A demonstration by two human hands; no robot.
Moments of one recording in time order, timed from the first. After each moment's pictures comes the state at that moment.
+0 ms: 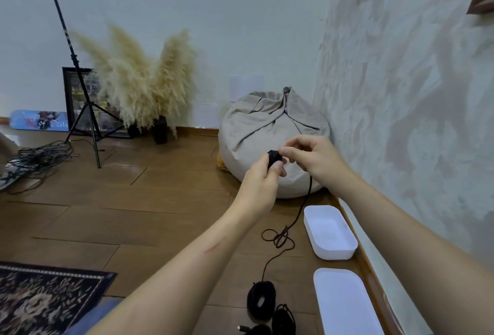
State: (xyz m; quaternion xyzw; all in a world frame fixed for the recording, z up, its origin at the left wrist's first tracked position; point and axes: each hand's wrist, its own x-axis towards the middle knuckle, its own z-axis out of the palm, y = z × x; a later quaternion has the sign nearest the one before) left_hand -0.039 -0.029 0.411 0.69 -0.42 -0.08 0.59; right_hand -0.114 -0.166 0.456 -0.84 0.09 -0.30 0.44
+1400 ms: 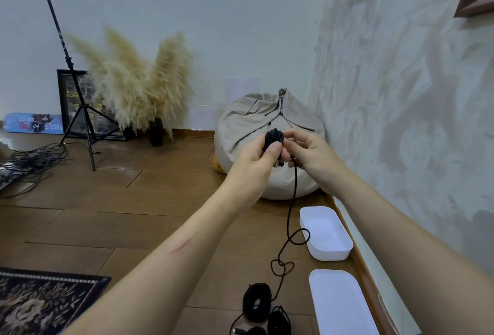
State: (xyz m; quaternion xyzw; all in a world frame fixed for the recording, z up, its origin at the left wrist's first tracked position) left_hand -0.055 -0.010 0.460 0.59 -0.49 -0.09 0.64; right_hand -0.115 -0.169 0.458 -0.79 0.05 -0.29 0.54
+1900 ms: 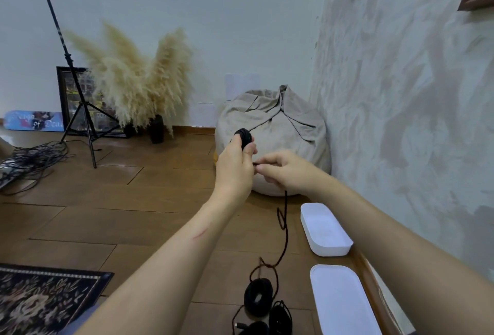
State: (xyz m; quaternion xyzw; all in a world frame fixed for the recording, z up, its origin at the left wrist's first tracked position) left_hand -0.016 -0.023 0.427 0.74 -0.35 0.07 0.57; right_hand -0.111 -0.129 0.450 -0.87 0.07 -0.12 0.47
